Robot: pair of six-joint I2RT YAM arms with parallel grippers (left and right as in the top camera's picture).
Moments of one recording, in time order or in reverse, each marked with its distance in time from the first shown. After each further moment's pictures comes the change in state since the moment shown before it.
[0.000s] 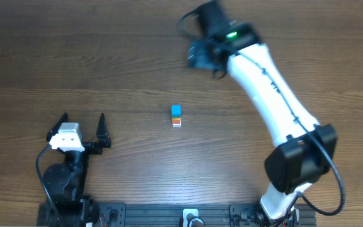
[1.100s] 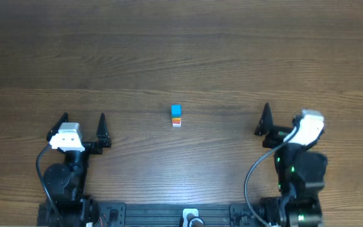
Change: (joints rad) left arm 0.000 -0.001 0.000 0.000 0.003 0.000; right arm -0.321 -1.622 -1.467 0.879 0.001 -0.339
